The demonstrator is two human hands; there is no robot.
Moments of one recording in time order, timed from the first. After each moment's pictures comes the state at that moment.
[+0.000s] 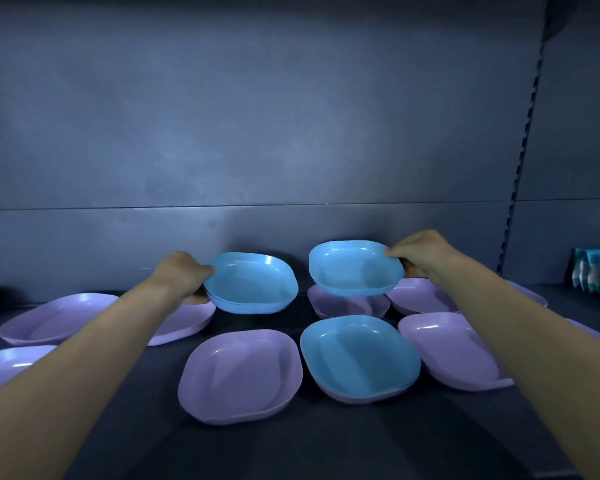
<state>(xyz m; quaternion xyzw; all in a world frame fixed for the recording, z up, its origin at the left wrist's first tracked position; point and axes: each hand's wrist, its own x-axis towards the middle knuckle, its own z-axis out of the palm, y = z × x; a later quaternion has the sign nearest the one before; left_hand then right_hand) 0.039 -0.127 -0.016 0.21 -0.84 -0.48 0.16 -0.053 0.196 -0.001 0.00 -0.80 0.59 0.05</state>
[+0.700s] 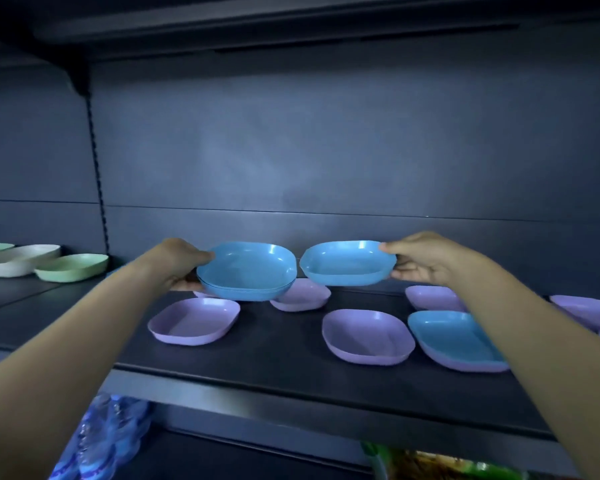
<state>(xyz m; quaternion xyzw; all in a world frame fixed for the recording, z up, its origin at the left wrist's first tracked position) 0.235 -0.233 0.015 0.26 -0.76 -0.56 0.20 0.081 0.065 0.026 0.15 -0.75 0.63 -0.11</state>
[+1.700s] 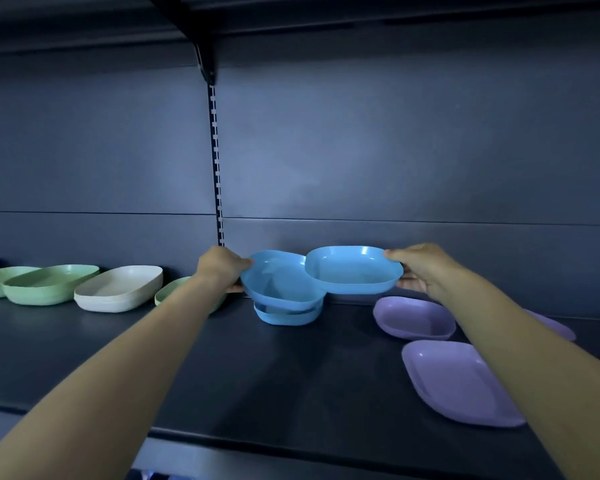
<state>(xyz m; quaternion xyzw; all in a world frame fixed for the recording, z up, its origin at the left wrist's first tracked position) 0.210 -0.603 0.004 0.26 -0.77 -0.53 0.24 0.117 -0.332 0.010 0.10 -0.73 0.67 -0.04</state>
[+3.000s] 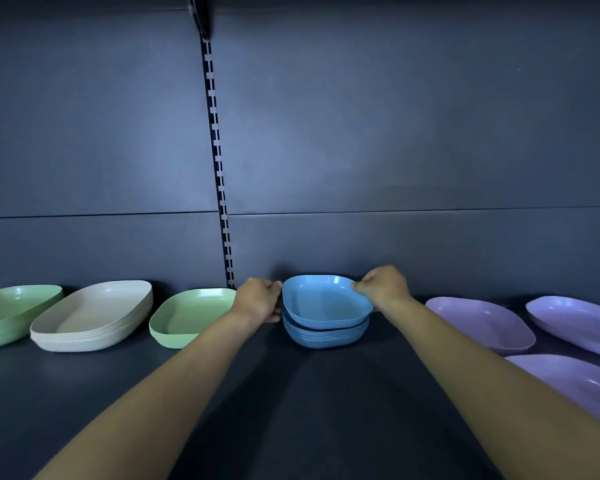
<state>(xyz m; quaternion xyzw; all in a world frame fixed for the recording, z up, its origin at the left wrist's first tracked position) 0.123 -0.665 -0.059 0.14 -0.82 -0.53 0.16 0.051 -0.476 -0.054 0.04 -0.88 0.47 0.06</state>
